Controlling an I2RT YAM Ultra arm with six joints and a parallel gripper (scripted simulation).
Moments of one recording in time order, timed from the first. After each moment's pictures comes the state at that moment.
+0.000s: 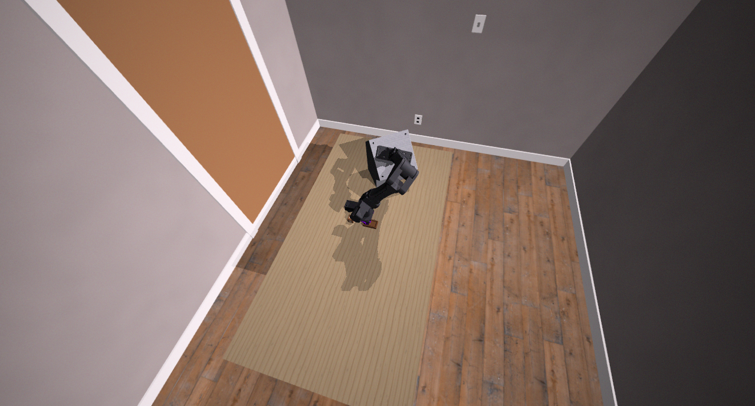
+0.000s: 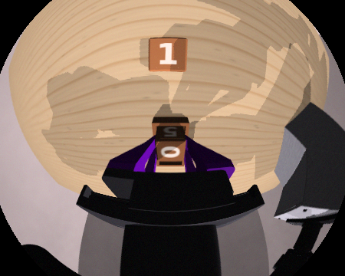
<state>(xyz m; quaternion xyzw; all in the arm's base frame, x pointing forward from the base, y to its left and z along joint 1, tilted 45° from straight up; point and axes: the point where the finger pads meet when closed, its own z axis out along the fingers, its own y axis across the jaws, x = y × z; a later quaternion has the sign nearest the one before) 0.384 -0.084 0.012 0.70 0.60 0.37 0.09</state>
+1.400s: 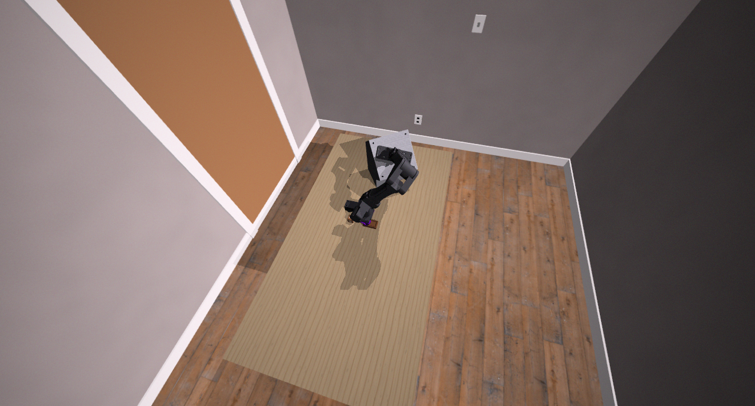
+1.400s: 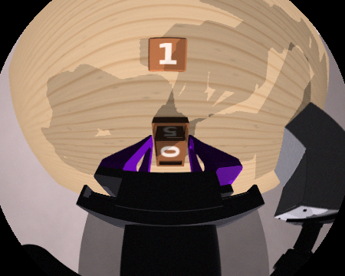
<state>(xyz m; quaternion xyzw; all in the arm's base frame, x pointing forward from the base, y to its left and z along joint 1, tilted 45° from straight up) 0.384 -0.084 0.012 0.70 0.60 0.37 0.09</state>
